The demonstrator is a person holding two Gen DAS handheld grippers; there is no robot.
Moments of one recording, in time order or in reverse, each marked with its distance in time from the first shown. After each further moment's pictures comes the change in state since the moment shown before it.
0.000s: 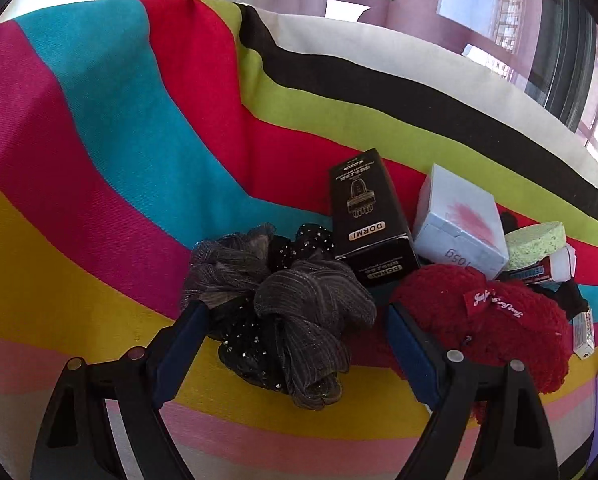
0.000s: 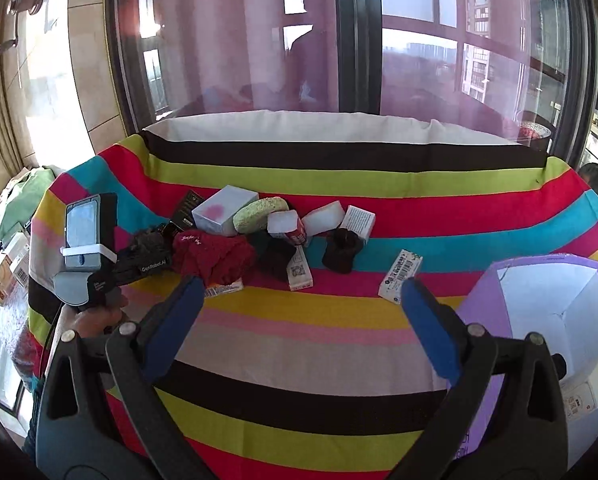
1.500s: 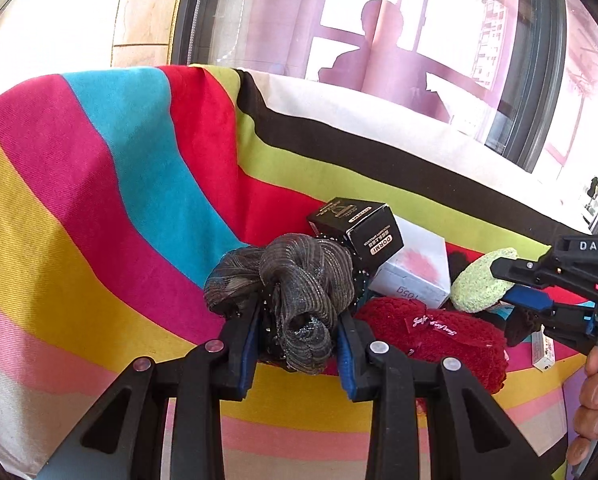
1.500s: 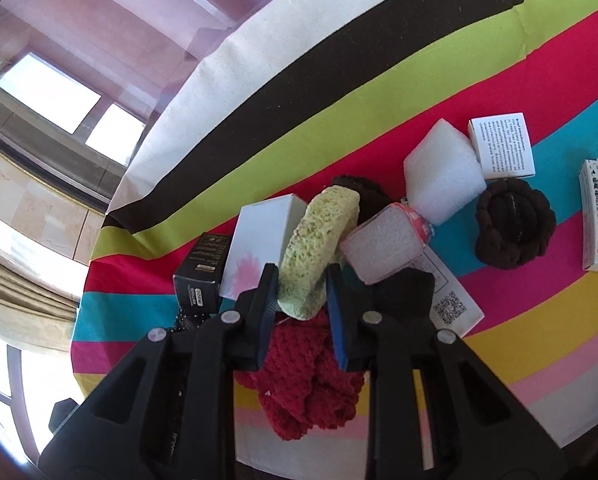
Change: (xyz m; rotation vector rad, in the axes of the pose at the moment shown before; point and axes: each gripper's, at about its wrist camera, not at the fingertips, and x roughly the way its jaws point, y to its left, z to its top) left arm -0.060 0.004 -0.003 -0.025 -0.148 -0.107; right arm 0.183 0.009 0.044 0.588 0.263 0.298
